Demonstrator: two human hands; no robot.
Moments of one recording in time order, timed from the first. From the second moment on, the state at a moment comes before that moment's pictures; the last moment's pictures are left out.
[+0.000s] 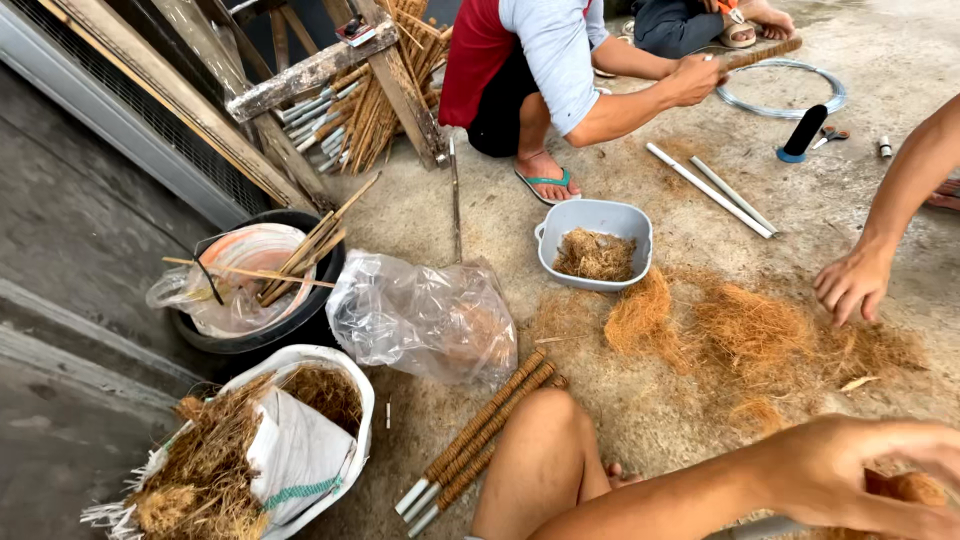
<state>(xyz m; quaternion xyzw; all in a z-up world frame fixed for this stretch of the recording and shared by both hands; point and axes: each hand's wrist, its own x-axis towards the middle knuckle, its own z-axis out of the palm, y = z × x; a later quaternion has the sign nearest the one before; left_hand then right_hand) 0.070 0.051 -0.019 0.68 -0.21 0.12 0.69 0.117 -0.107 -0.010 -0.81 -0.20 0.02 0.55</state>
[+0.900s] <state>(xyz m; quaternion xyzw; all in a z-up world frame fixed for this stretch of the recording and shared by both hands) 0.015 0.027 0.060 0.72 -0.08 0.20 0.66 0.036 -0.137 0.090 -0.68 -0.13 0.07 0.72</state>
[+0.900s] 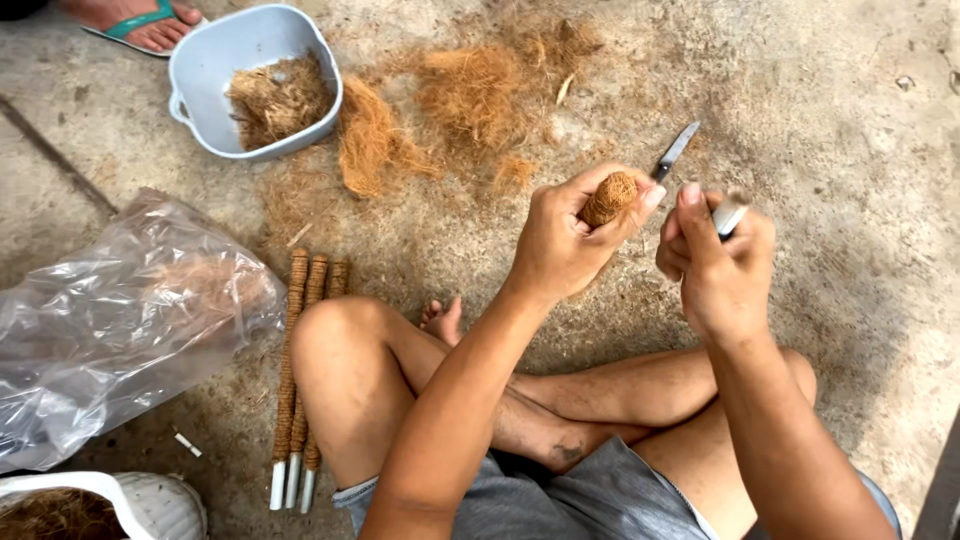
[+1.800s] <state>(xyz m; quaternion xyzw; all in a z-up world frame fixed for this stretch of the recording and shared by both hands) -0.005 0.046 0.066 0.80 -0.10 0.09 0.59 0.093 -0.123 0.098 -0.71 -0.14 0.13 0.68</state>
